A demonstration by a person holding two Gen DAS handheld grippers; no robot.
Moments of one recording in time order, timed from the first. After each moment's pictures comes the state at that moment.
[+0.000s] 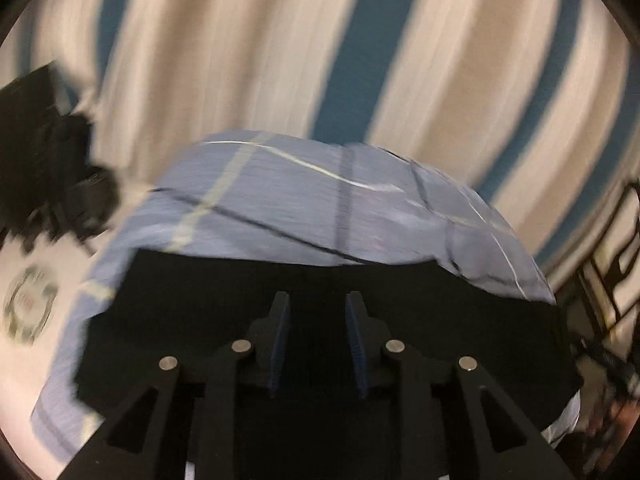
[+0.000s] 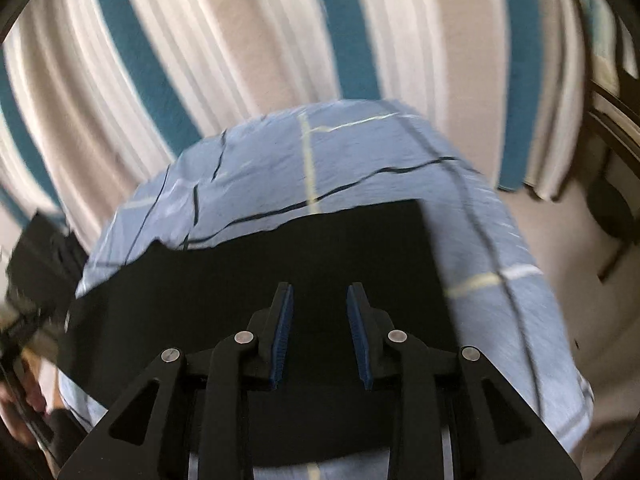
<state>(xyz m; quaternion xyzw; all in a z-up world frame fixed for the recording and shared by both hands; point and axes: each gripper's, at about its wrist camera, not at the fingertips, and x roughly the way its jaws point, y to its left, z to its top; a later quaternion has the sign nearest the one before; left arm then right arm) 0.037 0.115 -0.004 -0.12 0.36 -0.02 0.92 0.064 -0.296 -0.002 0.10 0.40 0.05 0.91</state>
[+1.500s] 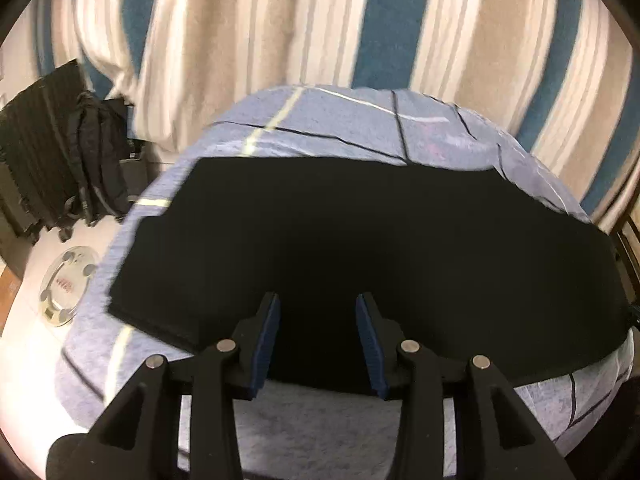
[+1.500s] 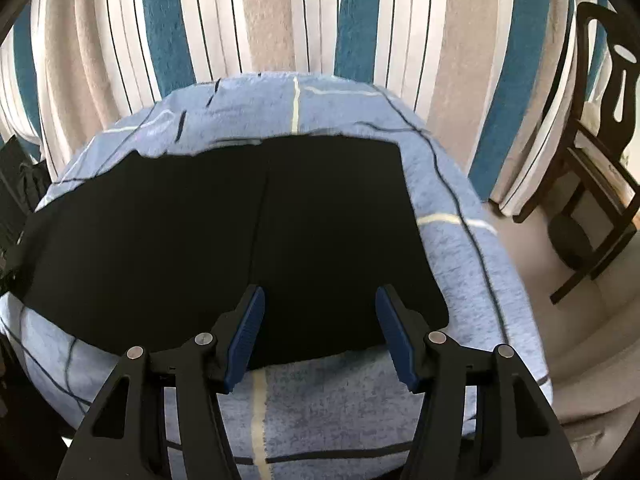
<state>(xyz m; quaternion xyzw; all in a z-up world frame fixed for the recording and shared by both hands) -0.023 0.148 -0.062 -0.08 0.39 0.07 0.91 -0.001 -0.291 -0.024 0.00 0.40 0.01 0.91</state>
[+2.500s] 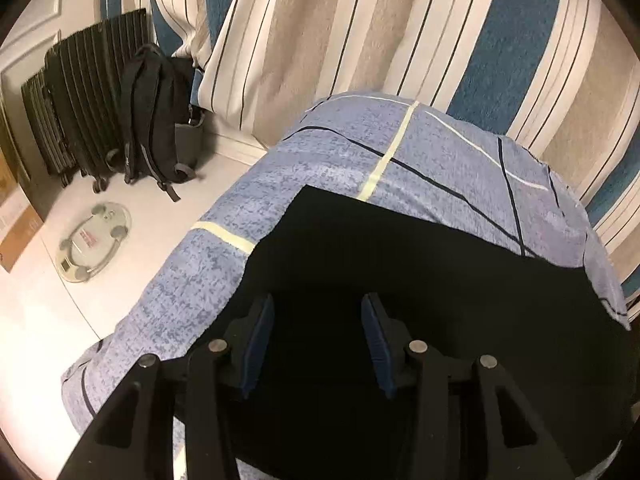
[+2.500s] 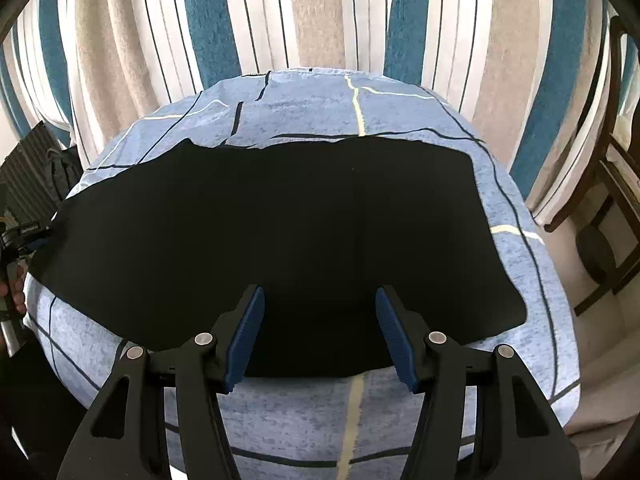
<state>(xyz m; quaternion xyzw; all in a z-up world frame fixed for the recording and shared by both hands) 0.029 0.223 -0.070 -0.16 0.40 0.17 0.89 0.005 -0.245 -0.027 -0.01 0.41 0.06 0.91</state>
